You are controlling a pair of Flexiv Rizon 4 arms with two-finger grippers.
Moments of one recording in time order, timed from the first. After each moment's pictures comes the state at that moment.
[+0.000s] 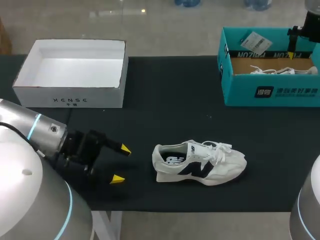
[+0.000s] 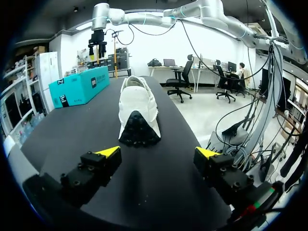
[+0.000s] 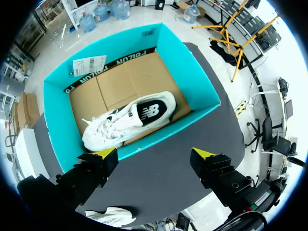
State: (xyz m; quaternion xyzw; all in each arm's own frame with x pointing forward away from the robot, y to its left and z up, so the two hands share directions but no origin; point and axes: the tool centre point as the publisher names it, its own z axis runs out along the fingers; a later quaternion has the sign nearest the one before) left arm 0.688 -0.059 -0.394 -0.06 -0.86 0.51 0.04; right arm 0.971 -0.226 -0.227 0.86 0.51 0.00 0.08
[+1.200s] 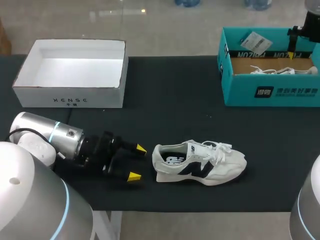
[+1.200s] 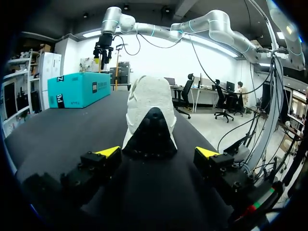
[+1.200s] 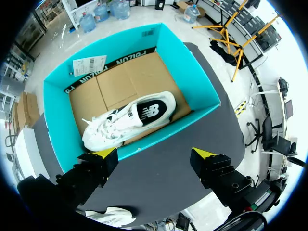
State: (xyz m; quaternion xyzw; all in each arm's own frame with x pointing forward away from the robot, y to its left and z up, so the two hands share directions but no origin) left arm 0.709 -0.105 -0.420 -0.04 -0.80 0.59 0.07; right arm 0.971 -0.226 -0.227 0.86 0.51 0.00 0.08
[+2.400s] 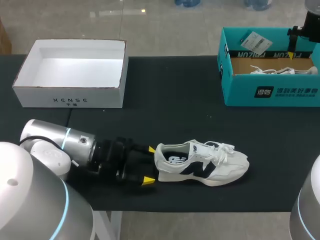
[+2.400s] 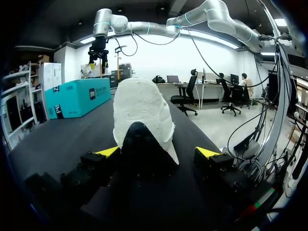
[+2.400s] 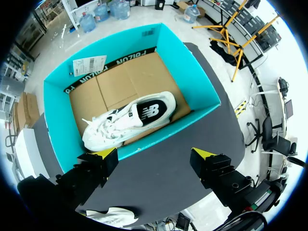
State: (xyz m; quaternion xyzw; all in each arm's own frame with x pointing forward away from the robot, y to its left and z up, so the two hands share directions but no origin) left arm 0.700 -0.144 -0.419 -0.05 -0.81 0.59 0.02; right arm 0.971 -0.226 -0.227 0.86 0.51 0.00 0.08
